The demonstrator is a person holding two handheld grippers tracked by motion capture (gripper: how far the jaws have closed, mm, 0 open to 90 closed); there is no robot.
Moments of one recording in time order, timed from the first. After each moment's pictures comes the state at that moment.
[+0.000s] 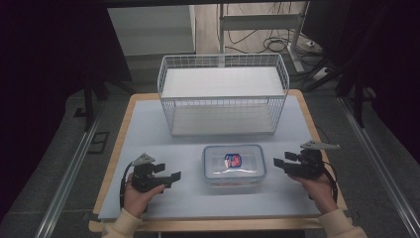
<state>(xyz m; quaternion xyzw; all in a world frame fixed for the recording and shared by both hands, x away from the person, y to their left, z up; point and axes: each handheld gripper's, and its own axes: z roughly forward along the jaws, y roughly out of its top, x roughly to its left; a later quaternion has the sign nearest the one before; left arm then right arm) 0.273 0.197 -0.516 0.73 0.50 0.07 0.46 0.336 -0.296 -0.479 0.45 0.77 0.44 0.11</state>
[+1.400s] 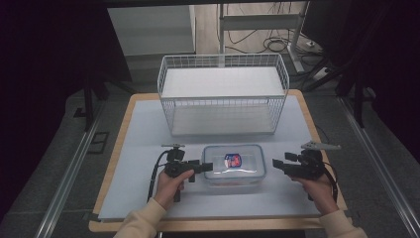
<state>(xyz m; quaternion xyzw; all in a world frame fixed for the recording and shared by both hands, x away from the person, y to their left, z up) 0.327 0.122 -0.522 0.69 0.51 -0.13 0.51 0.333 -0.295 -0.479 0.45 0.76 0.45 0.10</state>
